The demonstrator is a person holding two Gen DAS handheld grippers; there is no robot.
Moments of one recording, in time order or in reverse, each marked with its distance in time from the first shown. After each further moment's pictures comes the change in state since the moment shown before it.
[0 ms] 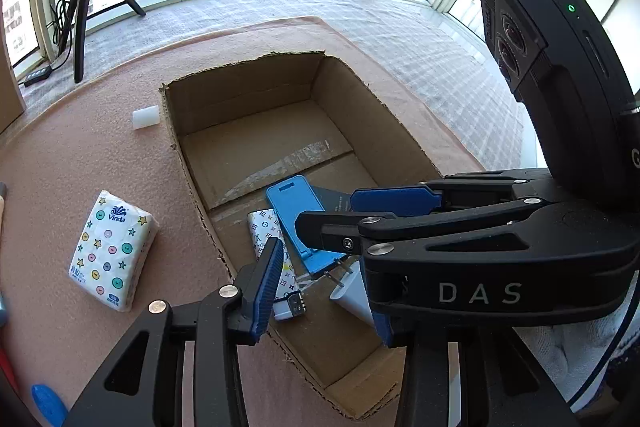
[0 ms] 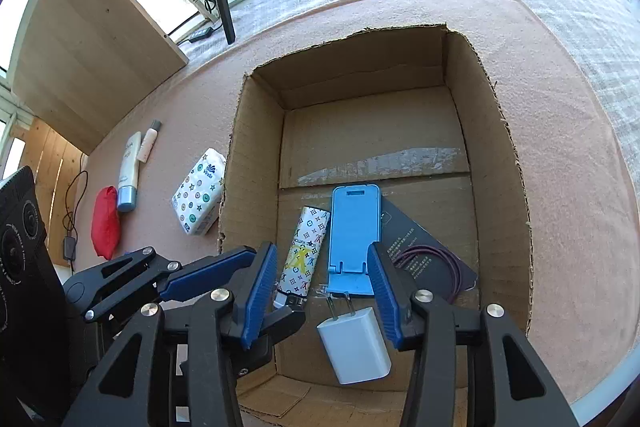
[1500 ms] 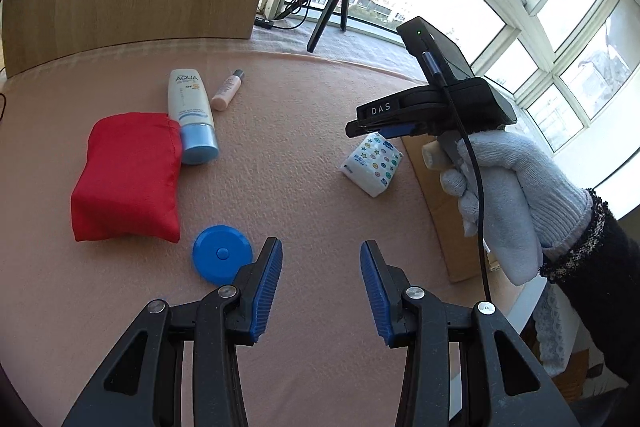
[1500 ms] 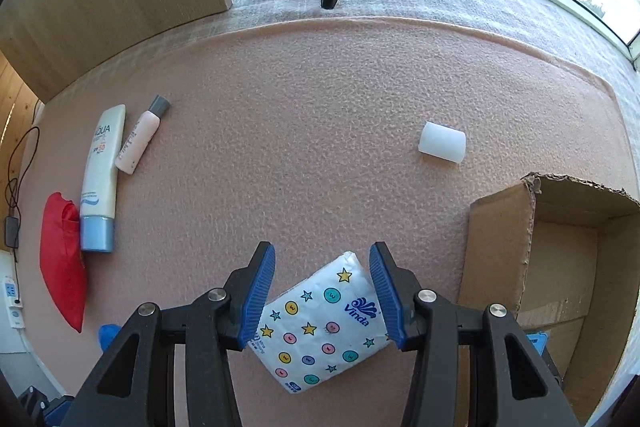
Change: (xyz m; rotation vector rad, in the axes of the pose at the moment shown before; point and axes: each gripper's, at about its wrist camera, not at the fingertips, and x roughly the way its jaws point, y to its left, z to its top) left arm -0.177 0.157 -0.150 -0.367 -0.181 0.163; right arm 0.127 0.160 0.073 -0.223 0.107 -0.202
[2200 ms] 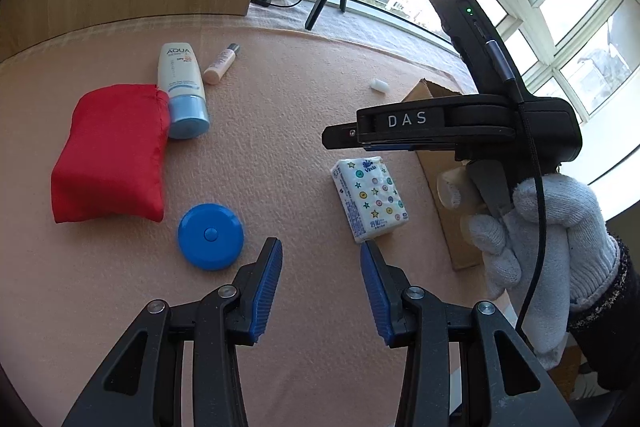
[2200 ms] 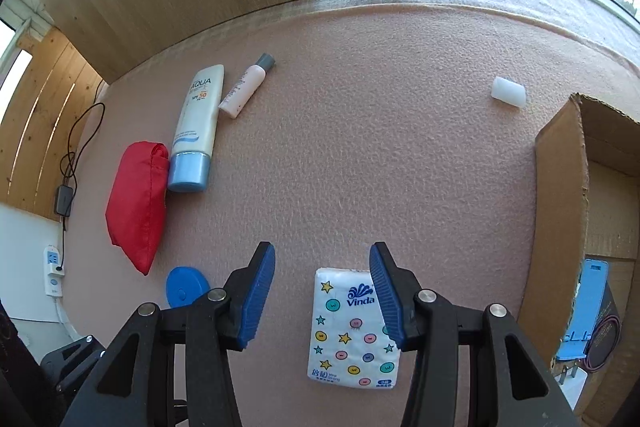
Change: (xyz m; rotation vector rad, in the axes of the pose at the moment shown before) left arm 0.022 0.002 -0.009 -0.015 0.057 -0.026; right arm -0.036 0.032 -0.066 -0.024 -0.037 0.182
